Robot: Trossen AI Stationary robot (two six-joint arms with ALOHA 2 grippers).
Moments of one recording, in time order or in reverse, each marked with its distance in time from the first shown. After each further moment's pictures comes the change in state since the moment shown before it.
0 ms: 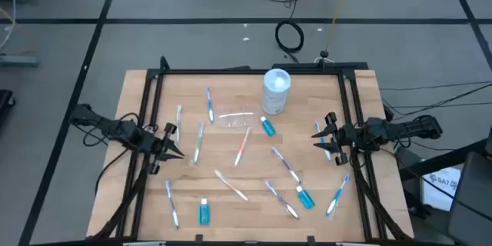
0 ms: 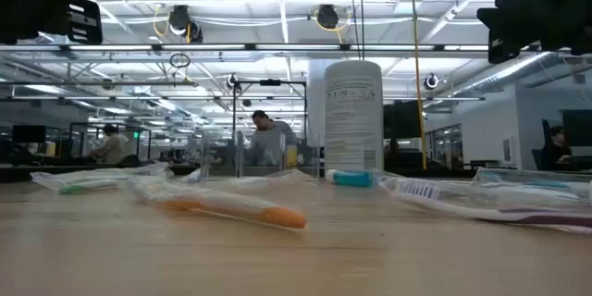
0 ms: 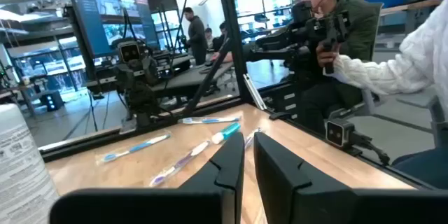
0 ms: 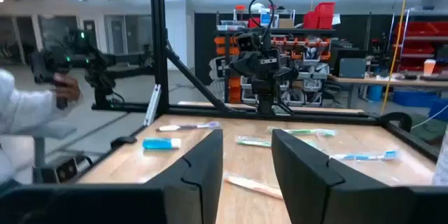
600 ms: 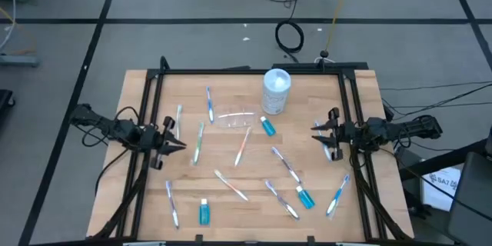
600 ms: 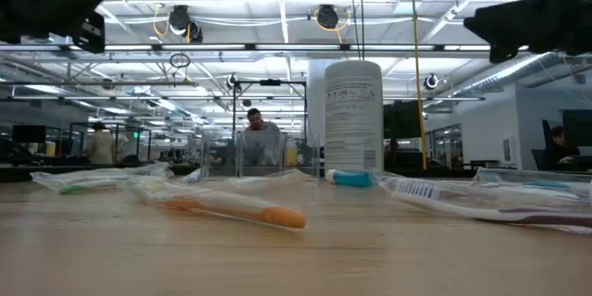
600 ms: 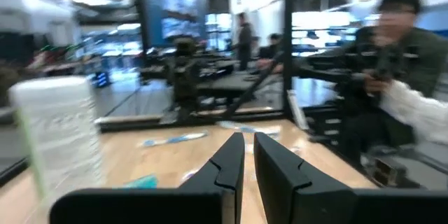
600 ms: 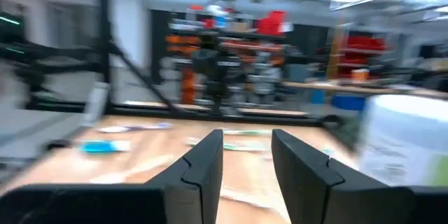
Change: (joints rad) left arm 0.000 0.000 0.001 0.048 -0.221 -0.150; right arm 0.000 0.000 0.000 0.009 0.209 -0.124
